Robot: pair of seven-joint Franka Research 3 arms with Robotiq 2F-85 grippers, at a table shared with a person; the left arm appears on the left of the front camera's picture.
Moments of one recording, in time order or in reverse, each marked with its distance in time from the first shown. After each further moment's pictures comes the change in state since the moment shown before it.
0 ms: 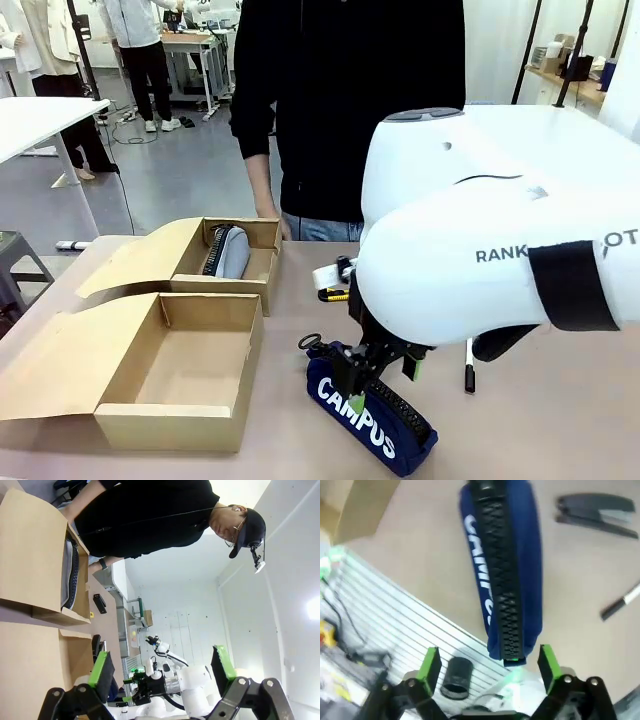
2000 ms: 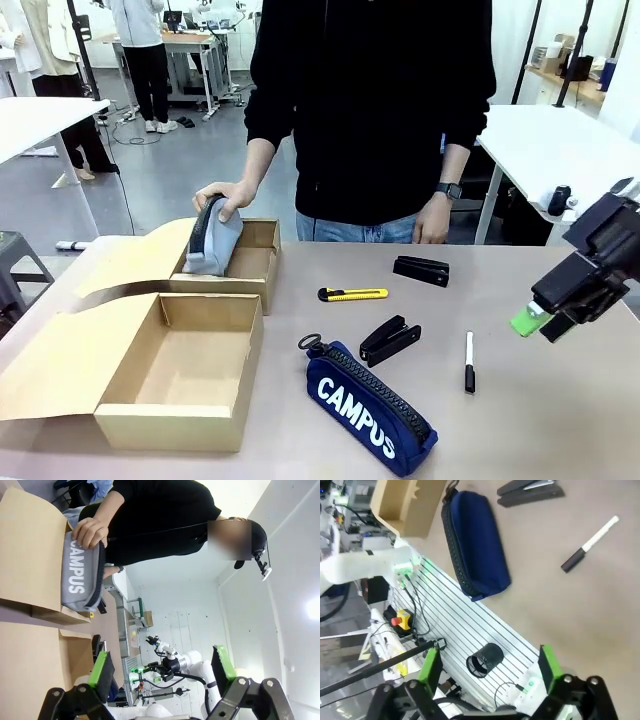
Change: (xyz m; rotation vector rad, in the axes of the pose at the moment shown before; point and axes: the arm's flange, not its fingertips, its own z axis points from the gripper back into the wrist) left arm 0.000 0.000 0.000 0.001 0.000 0.000; right arm -0.135 -0.222 0.065 0.535 -0.237 -0.177
